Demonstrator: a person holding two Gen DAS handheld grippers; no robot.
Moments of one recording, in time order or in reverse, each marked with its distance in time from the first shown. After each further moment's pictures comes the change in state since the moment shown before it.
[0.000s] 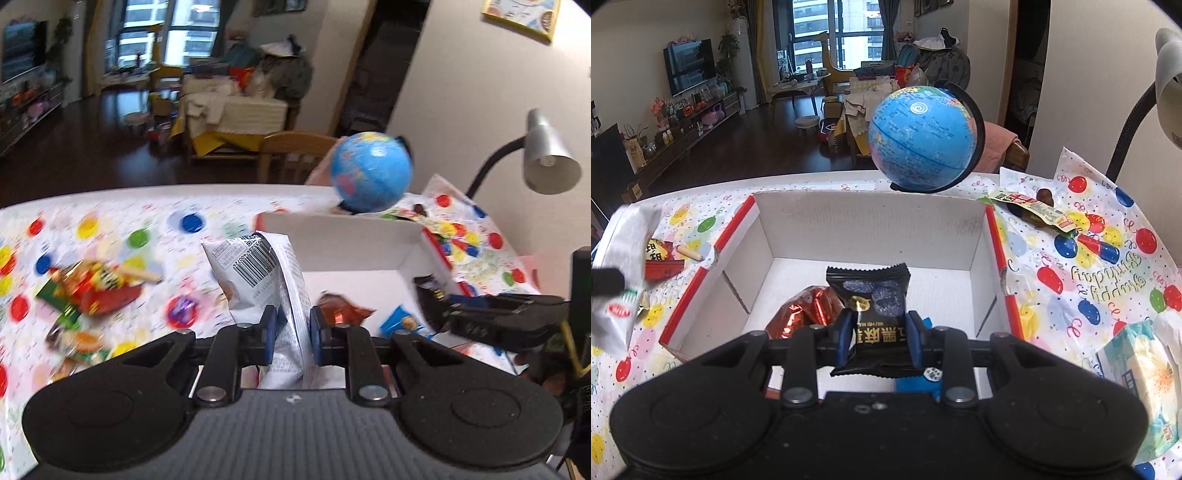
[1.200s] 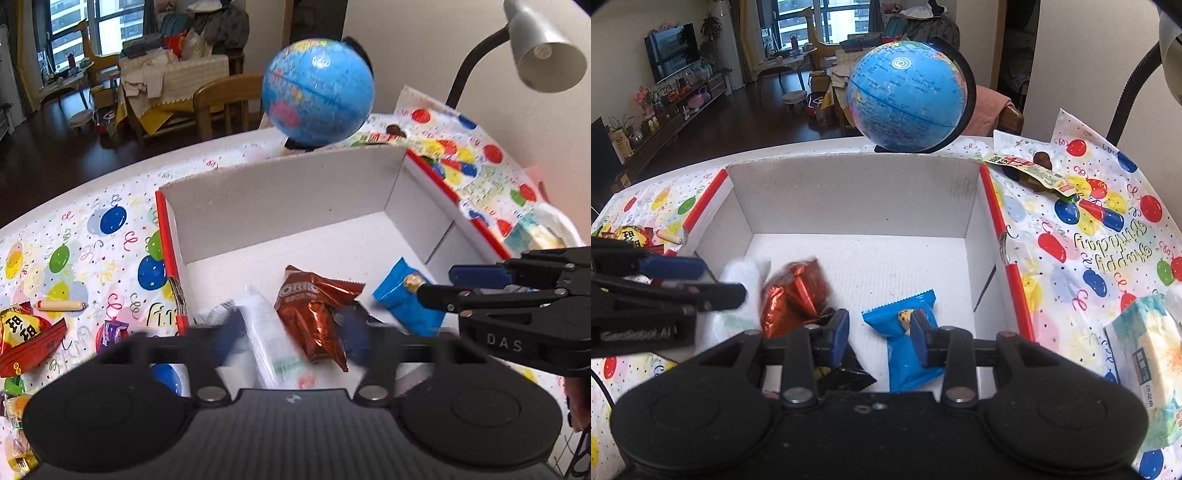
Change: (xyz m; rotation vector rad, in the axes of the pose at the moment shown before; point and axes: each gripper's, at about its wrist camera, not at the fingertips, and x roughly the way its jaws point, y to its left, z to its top) left arm 0.113 -0.044 0.003 0.221 0.171 -0.031; right arm 0.023 -0.007 -0.006 0.043 0.095 -0.007
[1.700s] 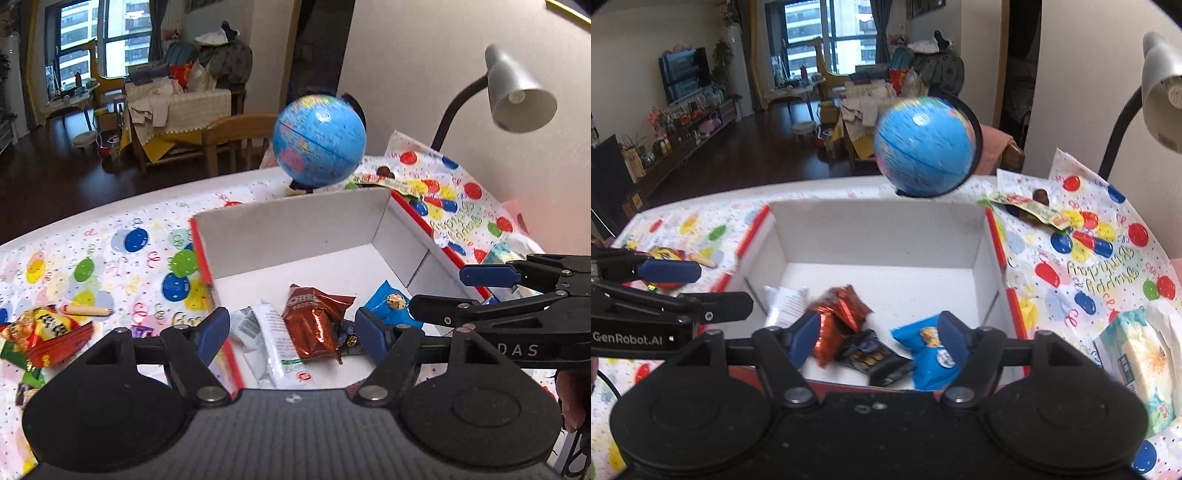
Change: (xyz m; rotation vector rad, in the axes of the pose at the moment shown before) left arm -0.065 0.018 -0.015 -0.035 -0.120 -0.024; right arm -0.056 0.027 0.001 -0.012 -0.112 0.015
